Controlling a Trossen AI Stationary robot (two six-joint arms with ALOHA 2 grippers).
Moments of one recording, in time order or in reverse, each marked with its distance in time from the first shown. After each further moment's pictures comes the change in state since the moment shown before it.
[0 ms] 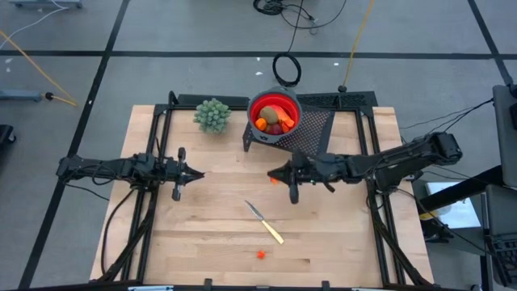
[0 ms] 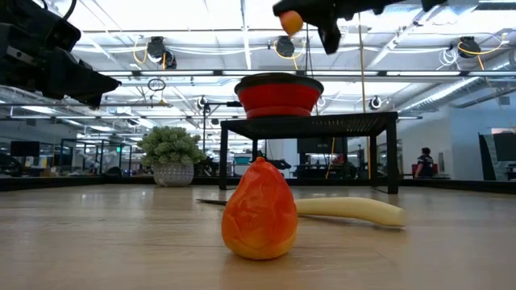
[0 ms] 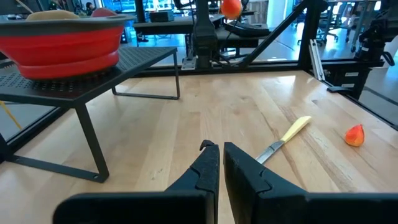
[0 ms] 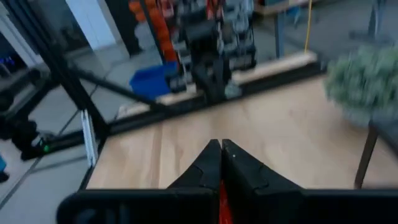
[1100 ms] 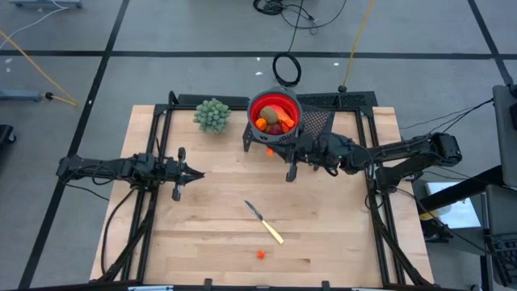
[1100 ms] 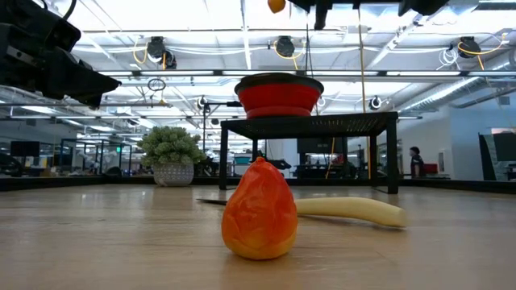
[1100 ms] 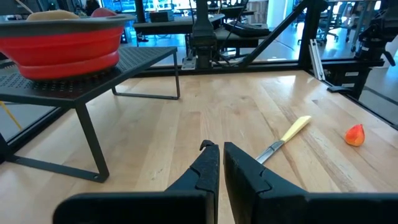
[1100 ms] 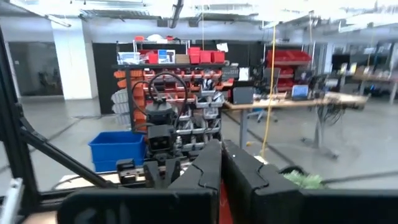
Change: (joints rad) left arm 0.000 0.000 0.000 0.000 0.000 0.001; right arm -0.142 0.000 0.000 0.366 -0.006 -0.323
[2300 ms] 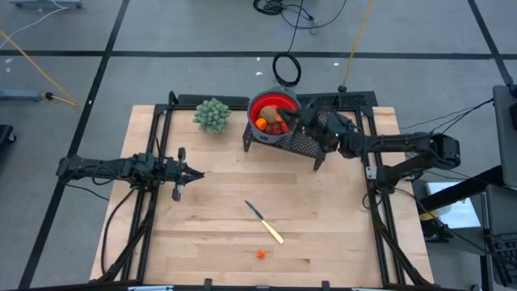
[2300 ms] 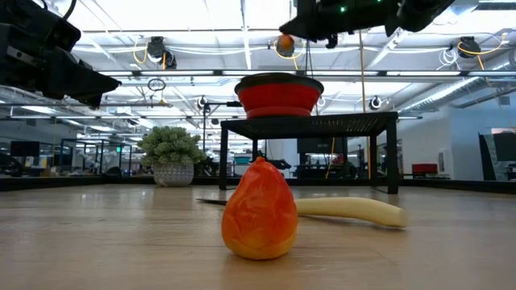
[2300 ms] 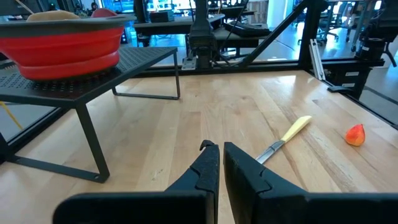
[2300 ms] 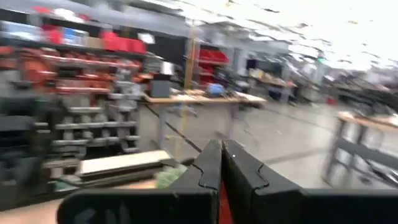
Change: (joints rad) left arm 0.000 0.000 -0.001 0.000 -0.001 0.001; right arm -0.239 0.000 0.000 -0.006 0.092 -0.152
